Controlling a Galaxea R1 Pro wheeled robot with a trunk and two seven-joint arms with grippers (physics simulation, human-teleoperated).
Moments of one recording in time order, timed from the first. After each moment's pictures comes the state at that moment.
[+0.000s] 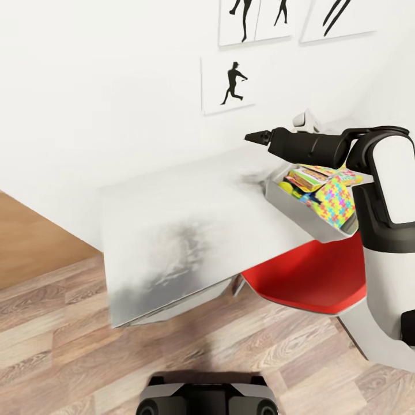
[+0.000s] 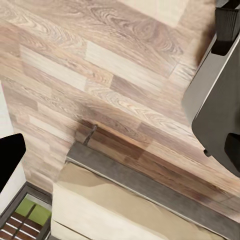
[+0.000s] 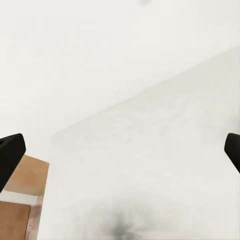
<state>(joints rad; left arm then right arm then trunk) 0.03 0.02 1.49 -0.61 -0.74 0.31 -0.52 -1.28 -0.25 0.25 -1.61 -1.46 1.01 -0.55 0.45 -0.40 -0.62</state>
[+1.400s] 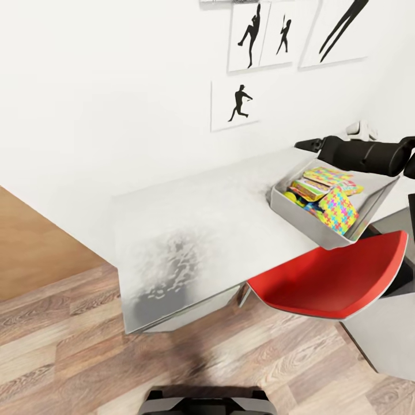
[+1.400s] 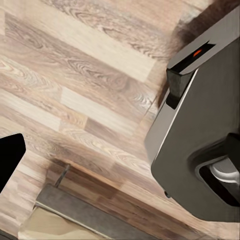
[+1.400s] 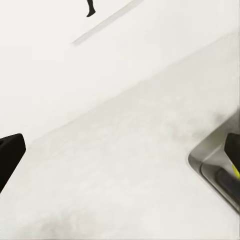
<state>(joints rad) -0.03 0.03 1.50 -0.60 -0.67 0.30 -0.52 -1.21 -0.48 0.13 -1.61 -1.46 1.03 -0.55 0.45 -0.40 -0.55</state>
